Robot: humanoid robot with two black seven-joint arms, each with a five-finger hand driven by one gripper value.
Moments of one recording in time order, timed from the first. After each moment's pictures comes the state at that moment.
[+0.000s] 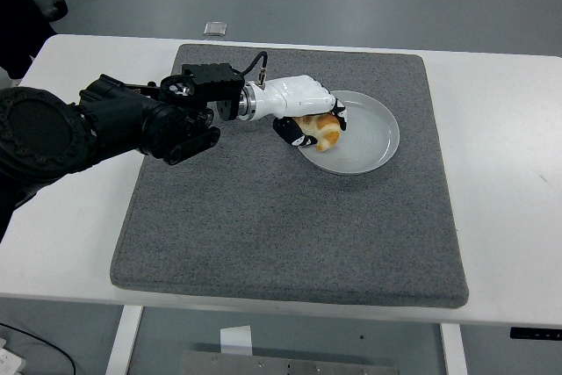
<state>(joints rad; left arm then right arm) -1.34 0.00 0.66 -0.51 0.86 0.27 -0.61 -0.04 0.00 -0.05 0.10 0.07 0.10 0.18</state>
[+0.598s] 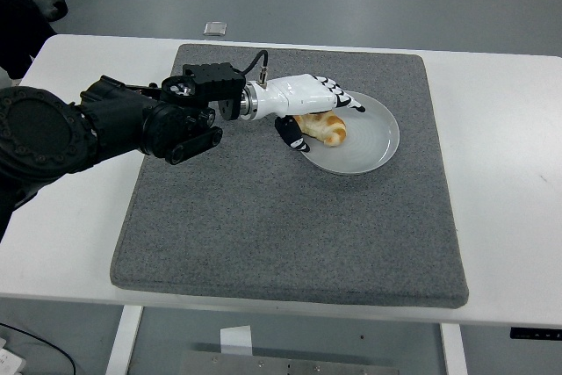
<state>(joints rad) -1.35 0.00 0.65 -0.51 0.84 0.26 -0.61 -0.04 0.00 -0.05 0.10 0.07 0.10 0.18</state>
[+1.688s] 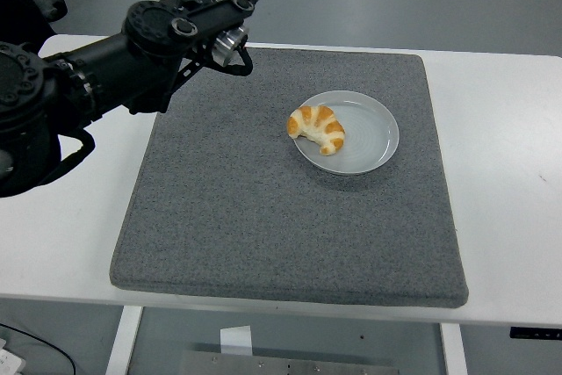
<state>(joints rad) -1.47 0.04 0.07 -0.49 -0.03 0.18 -0.57 -0.04 0.00 -0.05 0.10 0.07 0.10 0.18</state>
